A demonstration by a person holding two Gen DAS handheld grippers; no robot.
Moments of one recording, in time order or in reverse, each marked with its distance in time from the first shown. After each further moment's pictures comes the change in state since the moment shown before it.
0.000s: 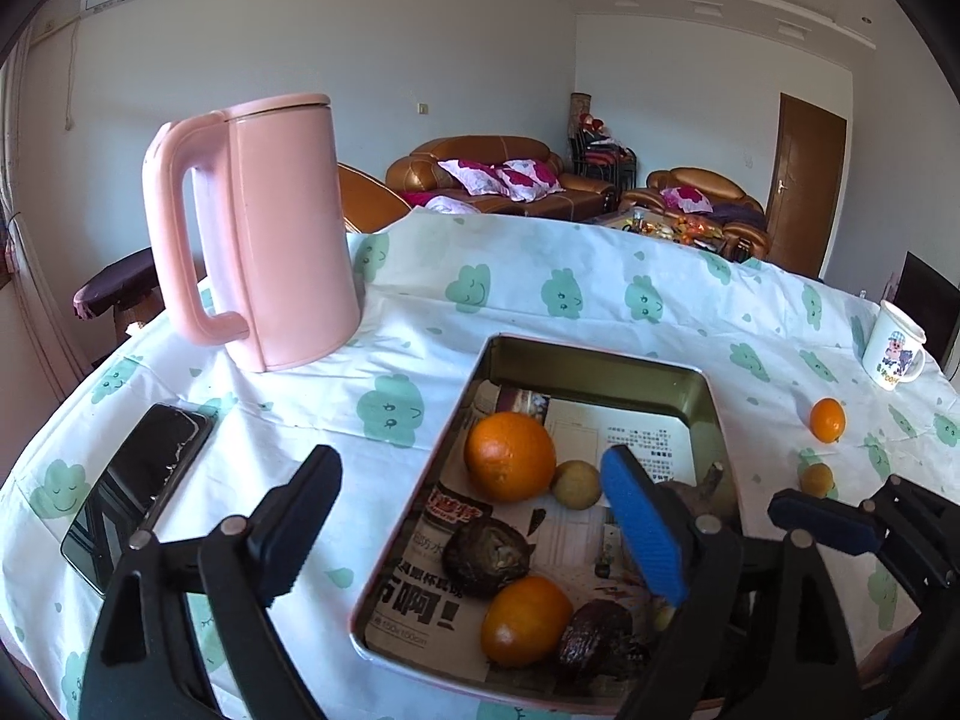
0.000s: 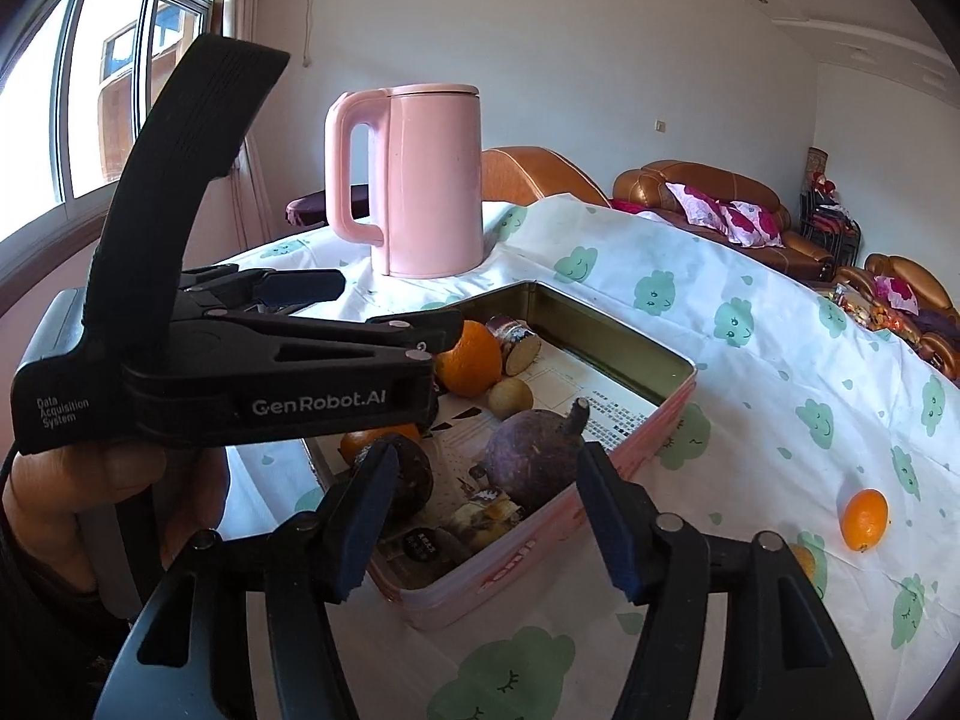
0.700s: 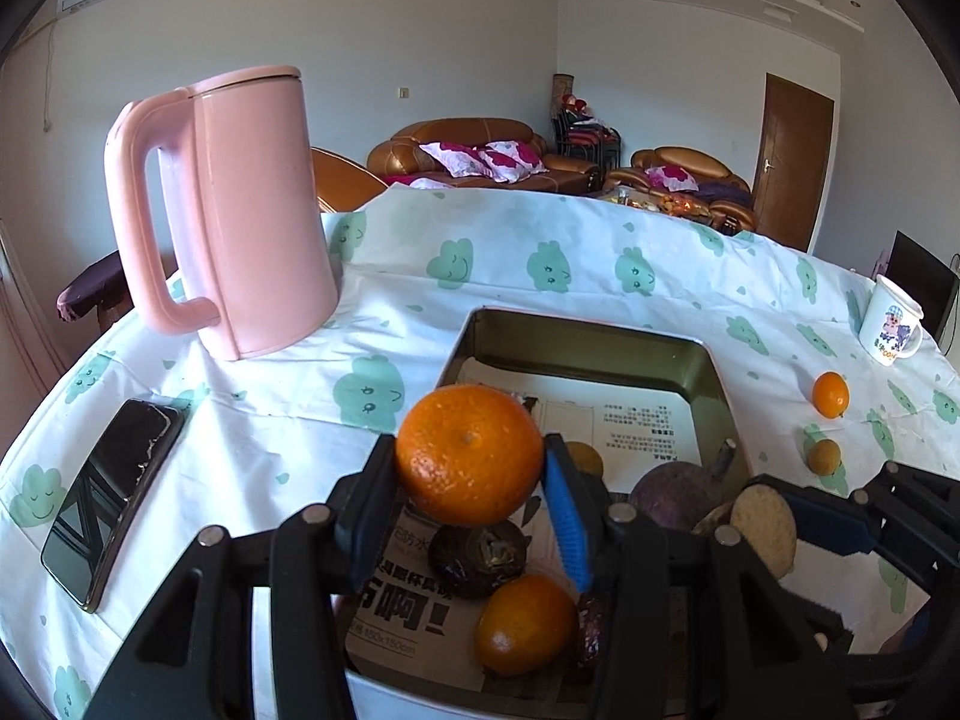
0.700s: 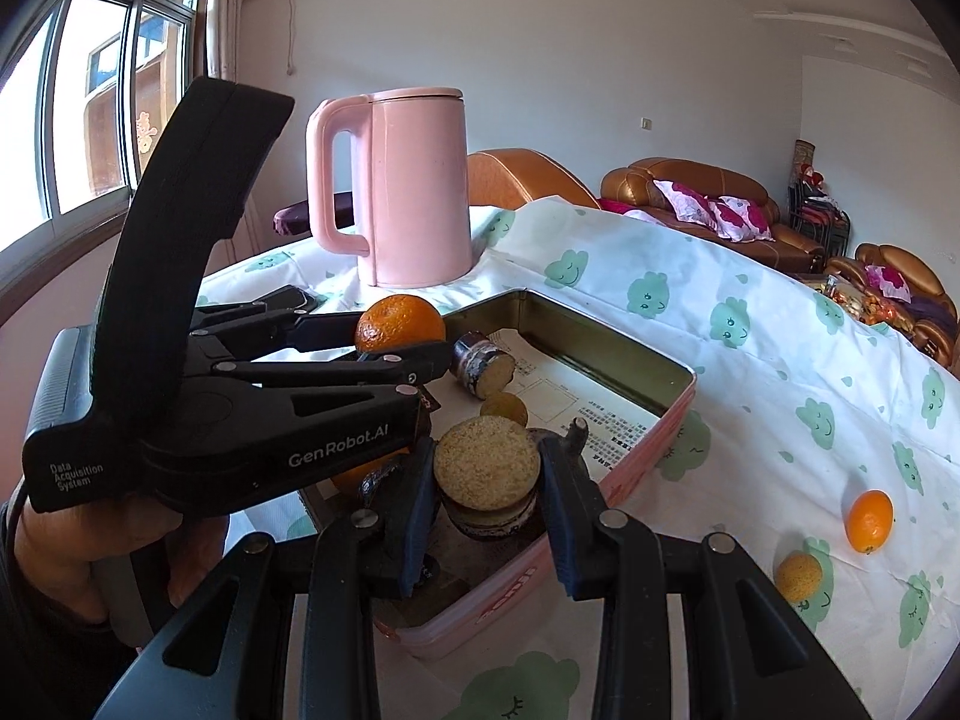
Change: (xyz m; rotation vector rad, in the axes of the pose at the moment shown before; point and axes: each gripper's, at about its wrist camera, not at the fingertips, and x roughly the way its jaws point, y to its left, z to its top) left arm 0.020 -0.002 -0.006 0.037 0.054 -0.028; right arm 0.016 0.009 0.007 0.013 0.008 -0.008
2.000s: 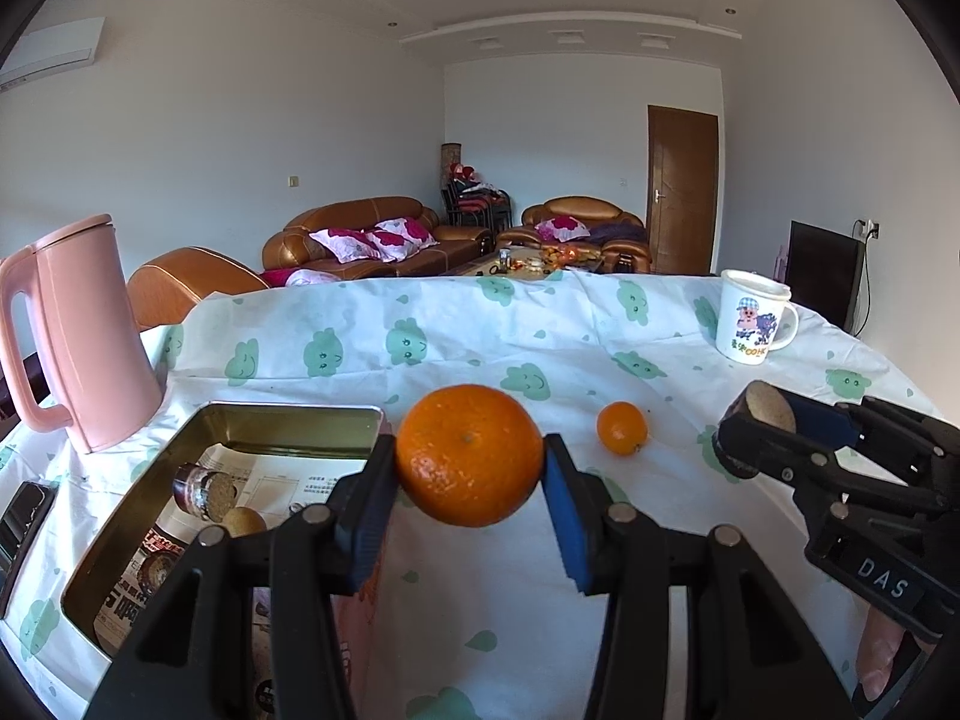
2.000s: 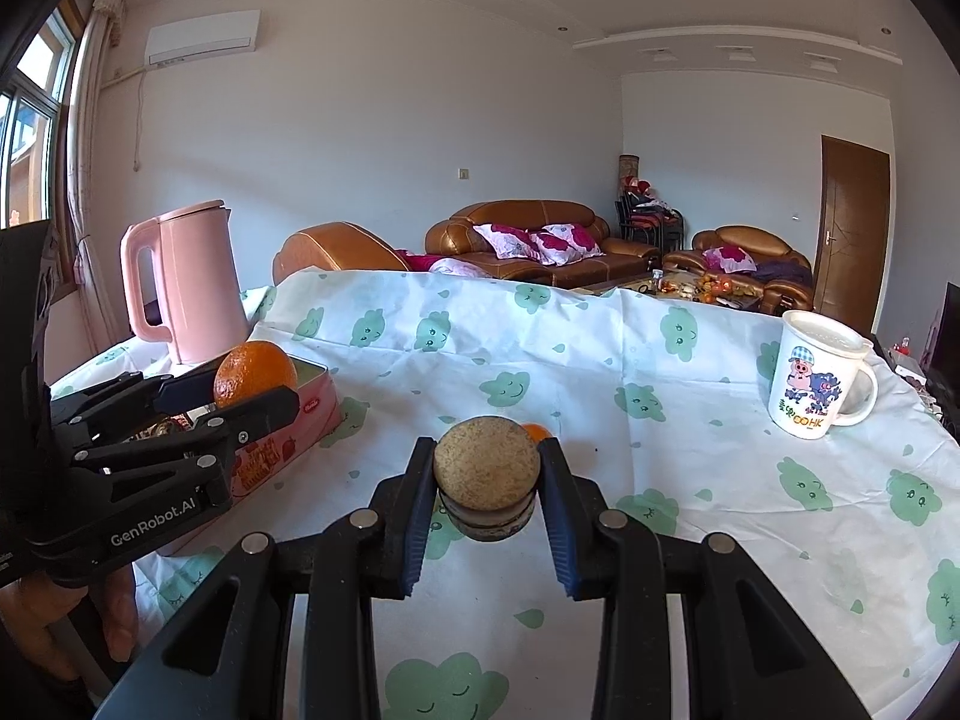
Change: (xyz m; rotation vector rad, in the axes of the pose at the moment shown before) left arm -0.036 -0.150 -0.009 0.152 -0.196 -0.209; right arm -0.111 -0.139 -0.061 0.215 -0.161 -0.355
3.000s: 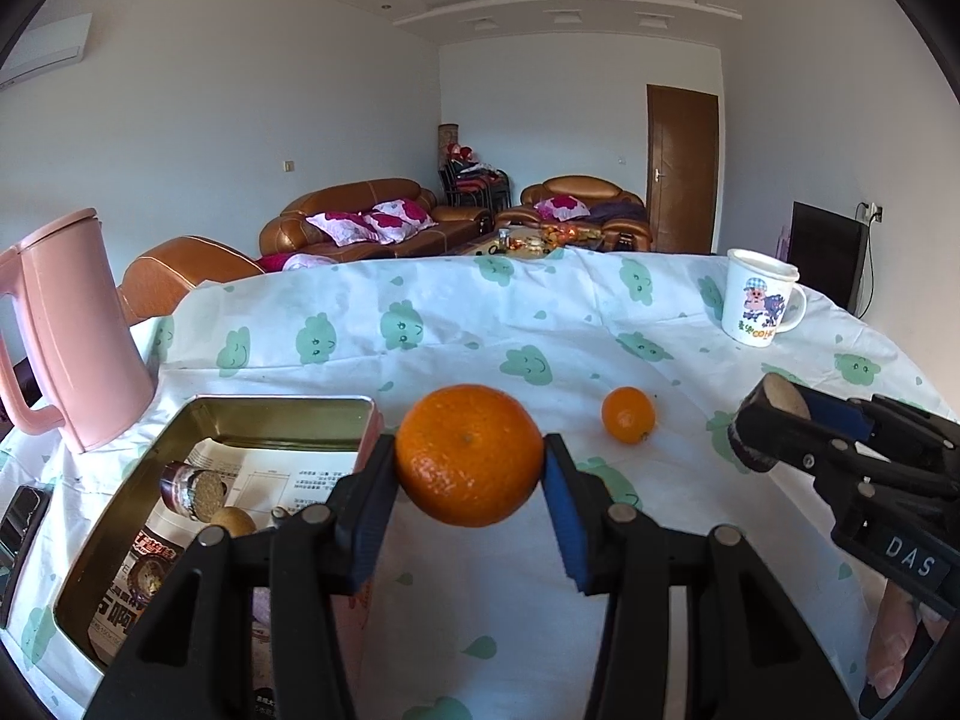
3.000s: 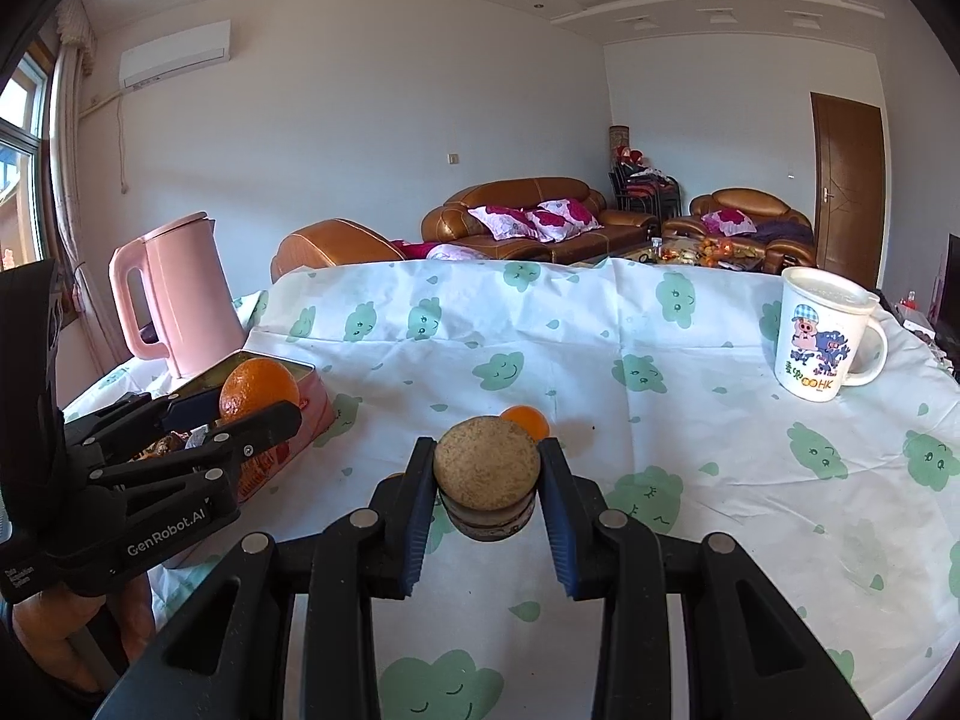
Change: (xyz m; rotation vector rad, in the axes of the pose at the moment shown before) left arm 0.012 -0.002 0.001 0.016 0.039 0.008; right arm 0.005 -0.017 -0.001 0.085 0.024 0.026
